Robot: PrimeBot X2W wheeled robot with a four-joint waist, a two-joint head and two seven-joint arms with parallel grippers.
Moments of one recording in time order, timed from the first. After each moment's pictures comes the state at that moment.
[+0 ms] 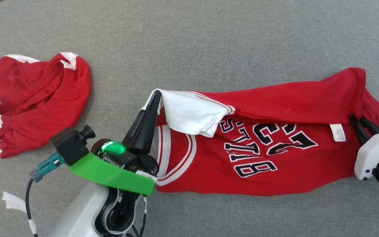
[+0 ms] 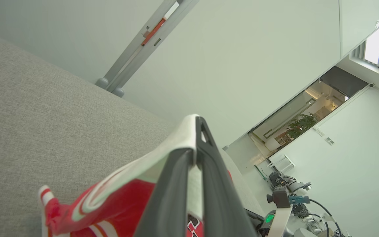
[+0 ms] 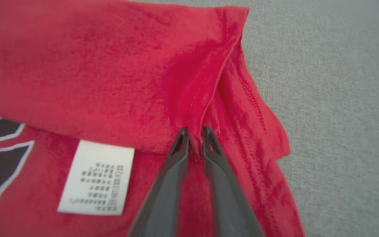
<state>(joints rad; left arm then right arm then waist) -0.35 0.26 -0.58 -0.06 -1.11 -0.13 -0.26 -0.29 -0.52 0.16 0.35 0.39 0.13 0.10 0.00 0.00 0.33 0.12</state>
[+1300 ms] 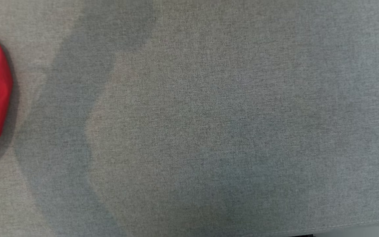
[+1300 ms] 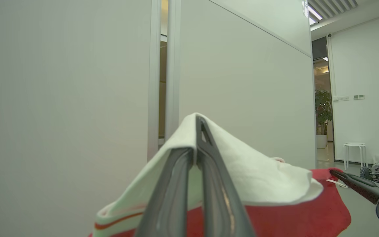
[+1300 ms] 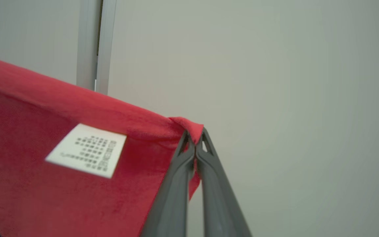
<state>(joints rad) -1.70 0.42 -0.57 0.39 -0.91 -0.13 -0.23 -1.49 -0.45 0.08 0.50 0.22 0.13 -0.02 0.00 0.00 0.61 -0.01</state>
